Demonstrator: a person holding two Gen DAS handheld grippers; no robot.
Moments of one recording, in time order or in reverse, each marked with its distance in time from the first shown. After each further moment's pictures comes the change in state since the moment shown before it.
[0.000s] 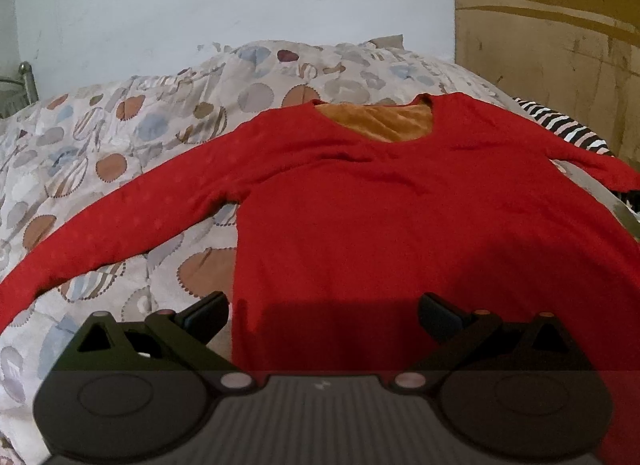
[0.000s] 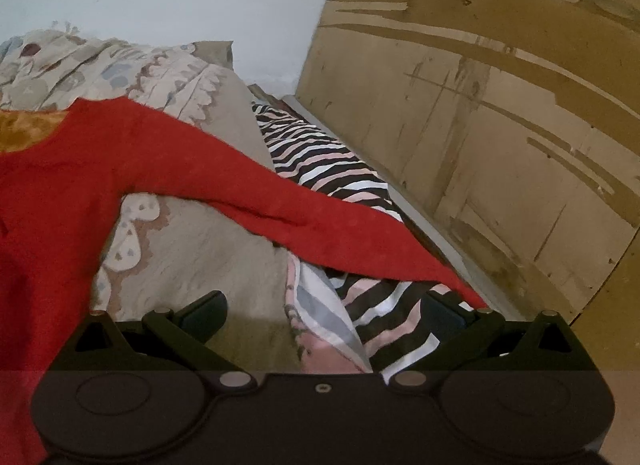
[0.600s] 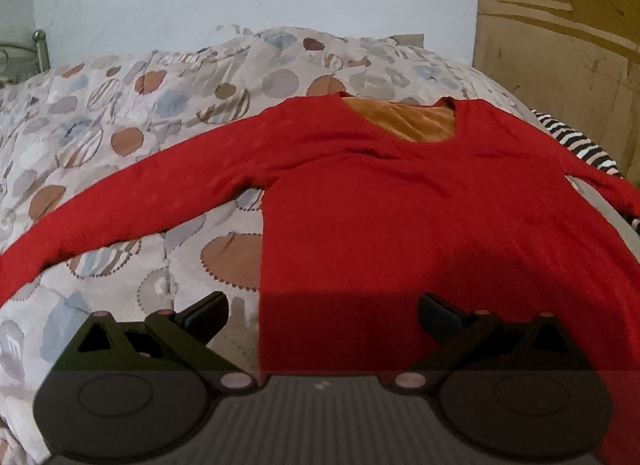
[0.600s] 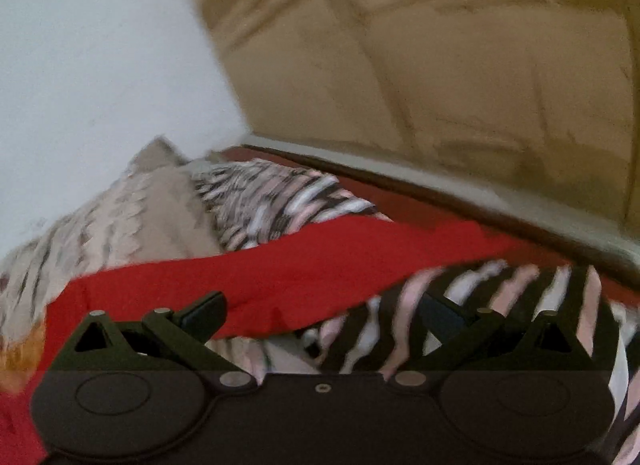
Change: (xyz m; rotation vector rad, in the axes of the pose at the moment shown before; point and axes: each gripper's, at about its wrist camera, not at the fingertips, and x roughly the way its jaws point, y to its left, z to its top) left arm -0.002 0.023 0.001 -0.091 0.034 -0.008; right arm 0.071 -0.125 0.003 0.695 0.080 0.145
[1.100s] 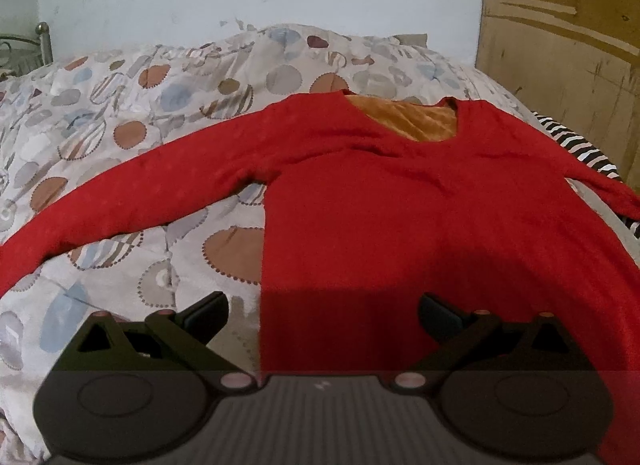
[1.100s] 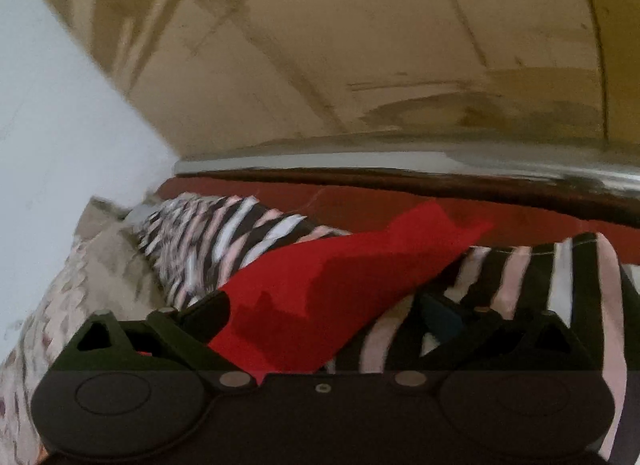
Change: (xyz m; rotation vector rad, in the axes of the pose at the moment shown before) left arm -0.002 0.001 -0.002 -0.013 0.002 0.005; right arm 0.055 -0.041 0.031 0.308 0.027 -0.088
